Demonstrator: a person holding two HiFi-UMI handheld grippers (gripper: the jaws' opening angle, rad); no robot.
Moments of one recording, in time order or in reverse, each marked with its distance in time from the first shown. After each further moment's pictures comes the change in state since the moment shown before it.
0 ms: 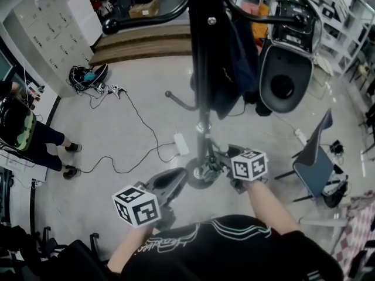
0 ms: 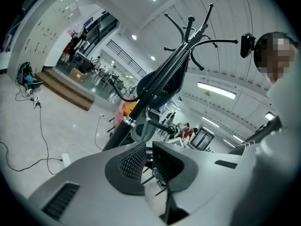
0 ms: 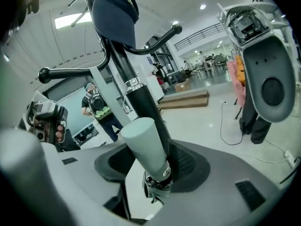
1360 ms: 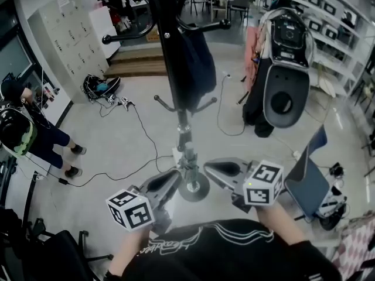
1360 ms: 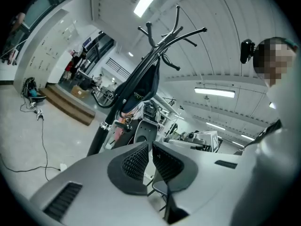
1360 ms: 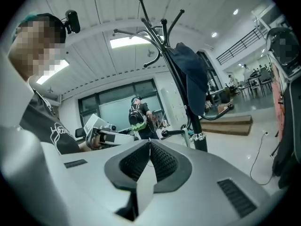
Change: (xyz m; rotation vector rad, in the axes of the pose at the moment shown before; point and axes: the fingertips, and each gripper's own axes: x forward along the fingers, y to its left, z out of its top) left arm 0.008 -0.102 -0.021 0.077 -0.181 0.072; right arm -0.194 0.137 0.051 -0.311 -0.193 0.465
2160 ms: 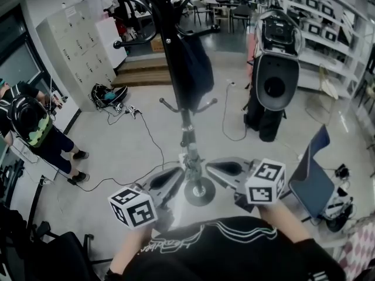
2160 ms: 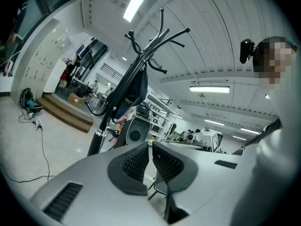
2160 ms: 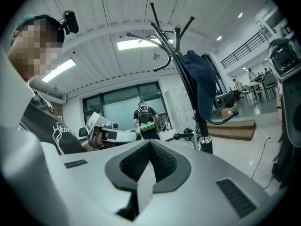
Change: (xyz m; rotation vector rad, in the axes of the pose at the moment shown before) left arm -0.016 -0.043 0.002 0.090 -0.036 -0.007; right arm -0.023 0.037 0.002 -0.044 -0.035 0.033
